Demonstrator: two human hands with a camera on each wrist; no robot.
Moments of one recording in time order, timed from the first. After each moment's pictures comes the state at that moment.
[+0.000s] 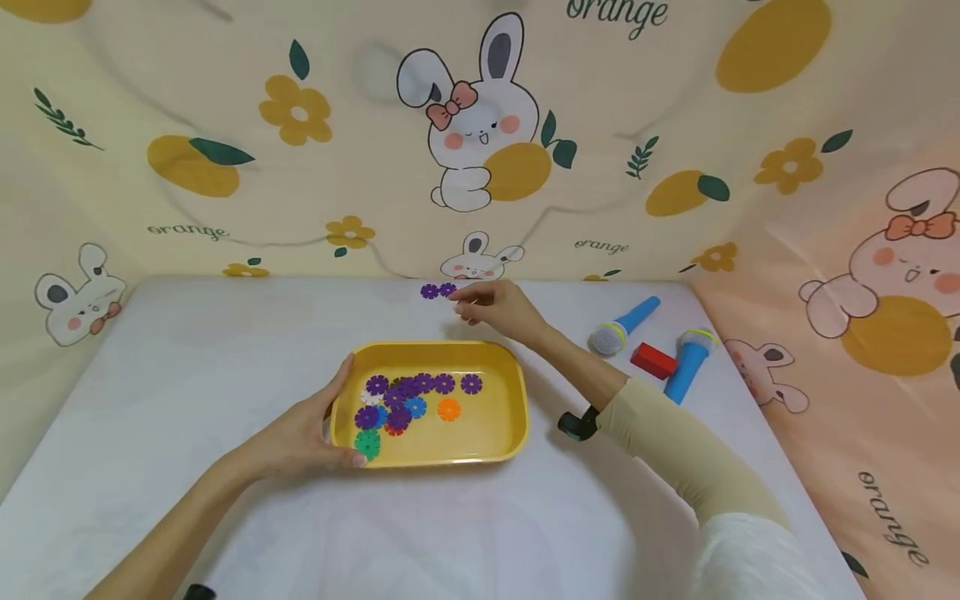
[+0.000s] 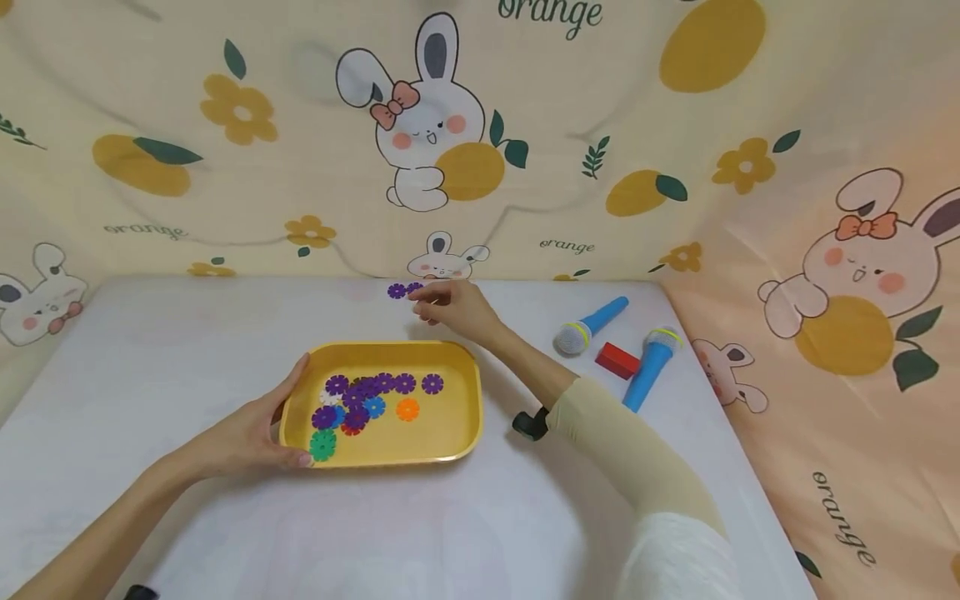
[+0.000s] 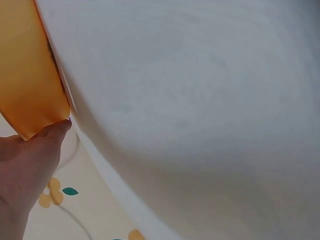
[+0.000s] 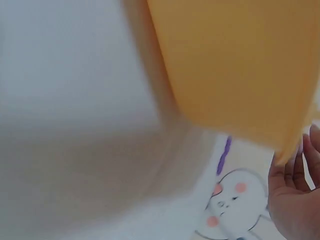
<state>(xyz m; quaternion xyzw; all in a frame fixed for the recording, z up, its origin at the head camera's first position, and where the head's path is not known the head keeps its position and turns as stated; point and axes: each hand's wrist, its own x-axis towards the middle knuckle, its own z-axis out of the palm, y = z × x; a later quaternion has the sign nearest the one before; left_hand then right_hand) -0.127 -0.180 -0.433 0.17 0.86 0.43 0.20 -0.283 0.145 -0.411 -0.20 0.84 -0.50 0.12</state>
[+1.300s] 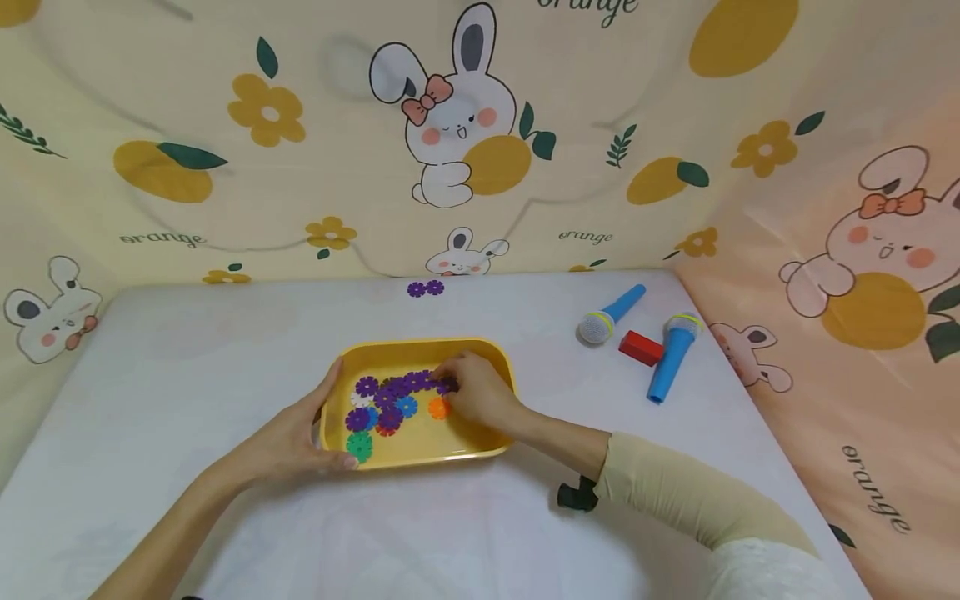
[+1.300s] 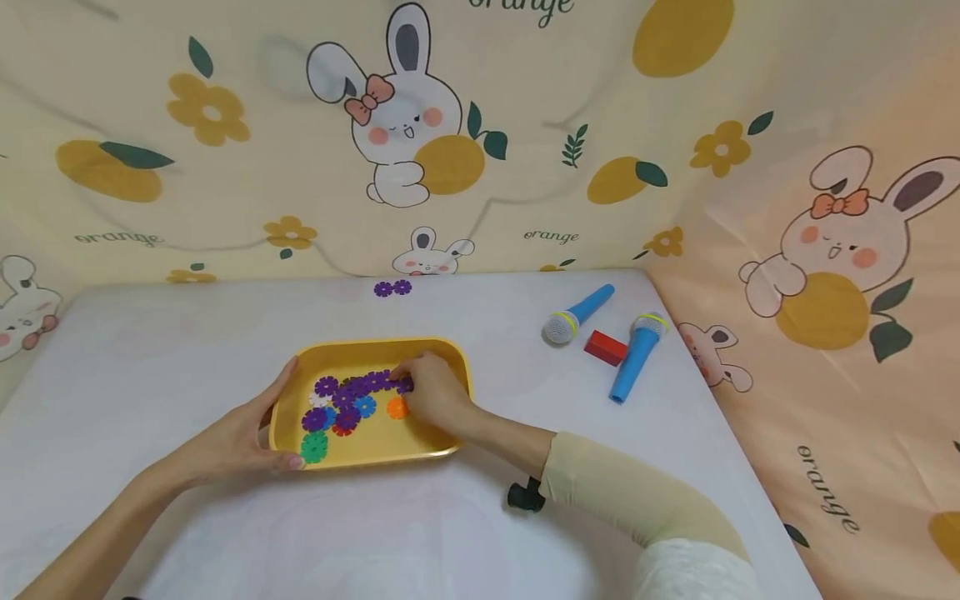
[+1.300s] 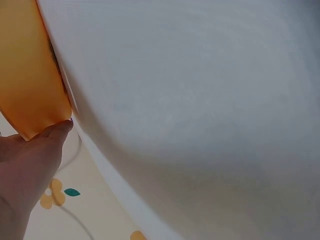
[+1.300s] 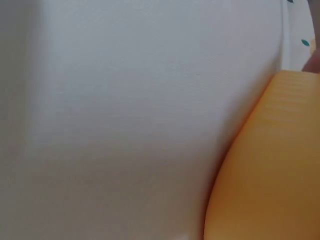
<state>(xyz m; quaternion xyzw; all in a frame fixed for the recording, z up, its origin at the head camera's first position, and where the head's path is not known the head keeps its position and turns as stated) -0.127 -0.179 -0.436 0.19 0.87 0.42 0.19 -0.175 0.108 -0.431 -0.16 0.94 -0.28 0.11</state>
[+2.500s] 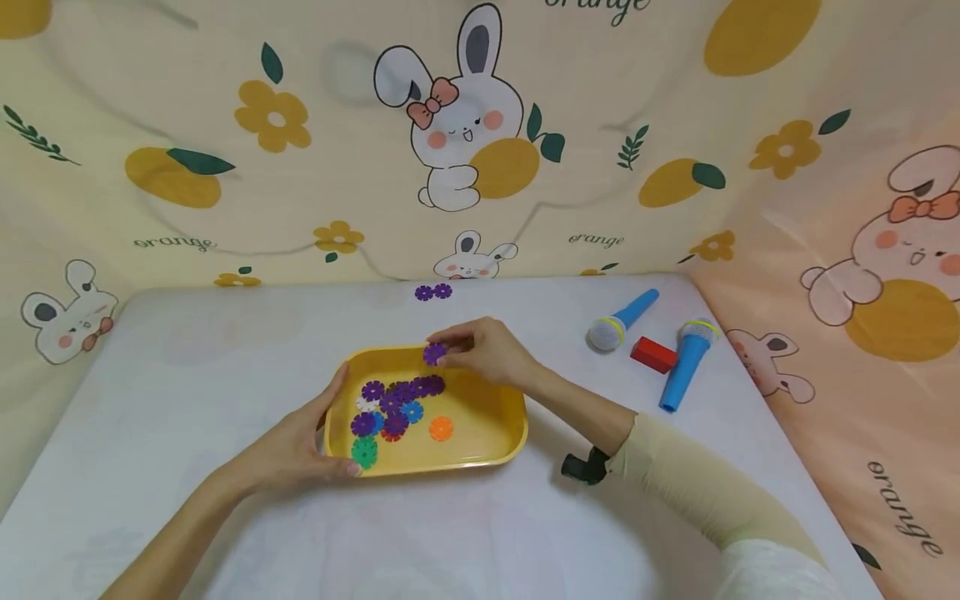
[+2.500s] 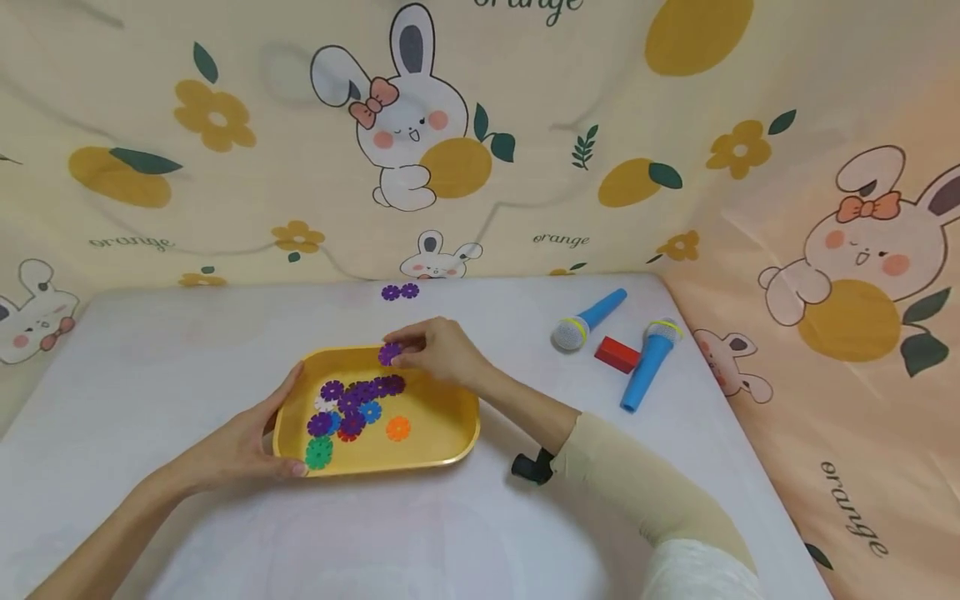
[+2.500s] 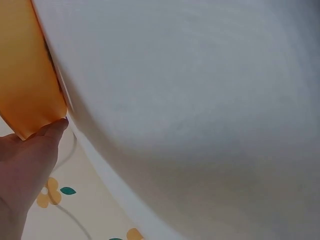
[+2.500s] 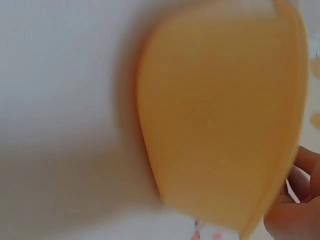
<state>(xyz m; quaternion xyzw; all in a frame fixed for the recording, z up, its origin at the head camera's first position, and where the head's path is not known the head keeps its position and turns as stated) -0.126 -0.180 -0.439 0.20 0.87 0.43 0.18 -0.219 0.125 -0.402 -0.19 0.86 -0.44 0.16</state>
